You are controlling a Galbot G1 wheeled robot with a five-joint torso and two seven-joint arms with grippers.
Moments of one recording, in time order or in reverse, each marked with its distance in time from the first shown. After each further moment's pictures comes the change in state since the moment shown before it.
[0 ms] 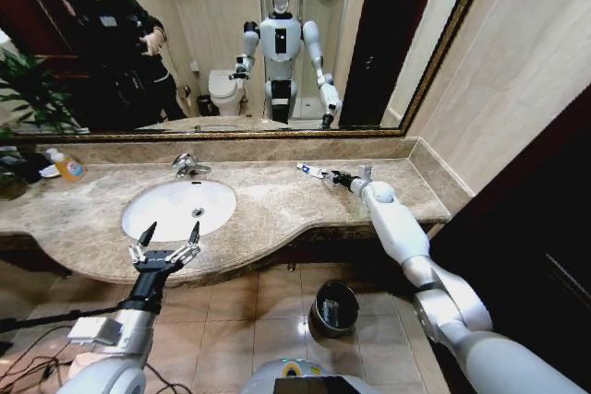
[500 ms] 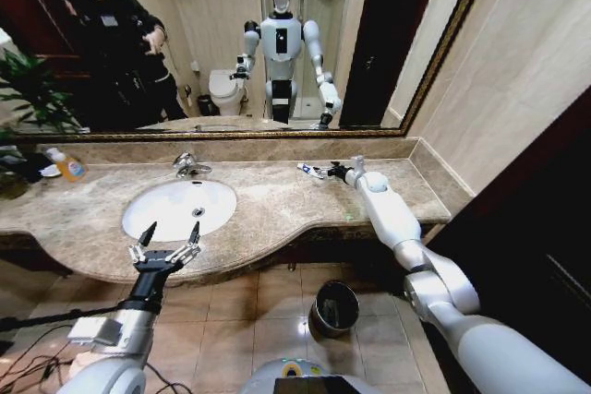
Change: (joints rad) left arm 0.000 0.000 0.000 0.000 0.000 0.000 0.000; right arm 0.067 -0.009 0.015 -0.092 -0.054 0.012 -0.003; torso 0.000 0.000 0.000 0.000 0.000
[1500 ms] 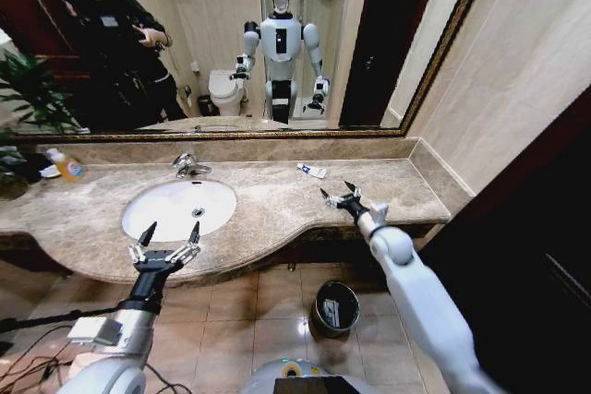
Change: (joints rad) left arm 0.000 0.000 0.000 0.000 0.000 0.000 0.000; right arm -0.471 -0.081 0.055 0.730 0.063 0.061 0.177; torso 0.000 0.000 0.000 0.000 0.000
